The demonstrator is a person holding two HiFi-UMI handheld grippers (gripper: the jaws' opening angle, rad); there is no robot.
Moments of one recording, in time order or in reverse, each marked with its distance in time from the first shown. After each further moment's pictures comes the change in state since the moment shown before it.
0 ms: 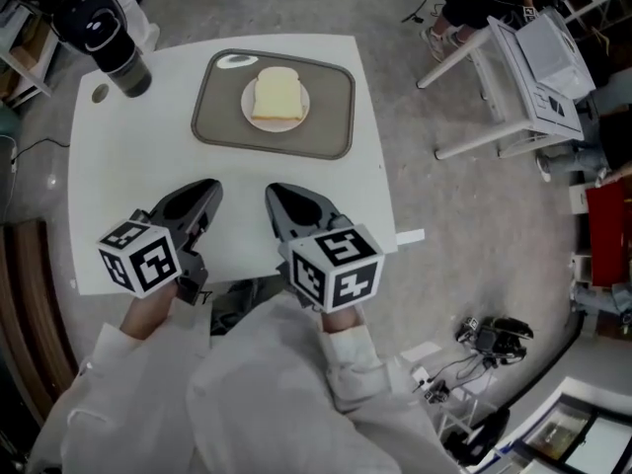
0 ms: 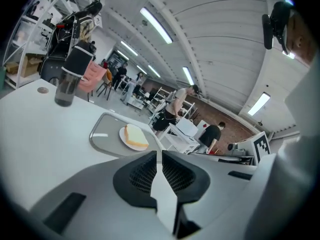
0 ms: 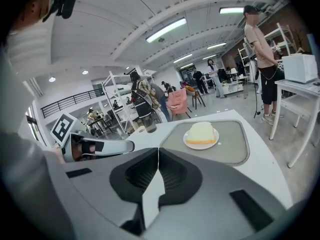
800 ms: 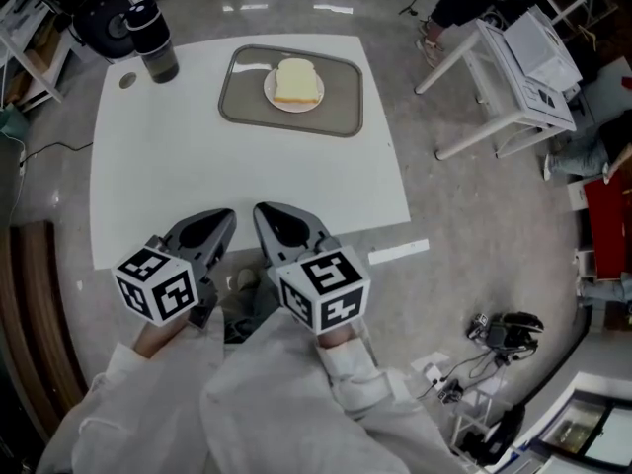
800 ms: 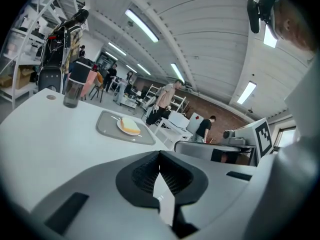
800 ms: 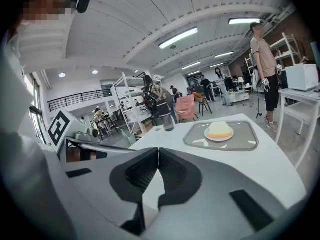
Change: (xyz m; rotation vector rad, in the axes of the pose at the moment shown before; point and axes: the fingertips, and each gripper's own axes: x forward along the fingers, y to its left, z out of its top) left arm -0.112 -0.051 -0.075 0.118 0.029 -0.035; right arm -0.050 0.127 -0.056 -0.084 -0.067 0.039
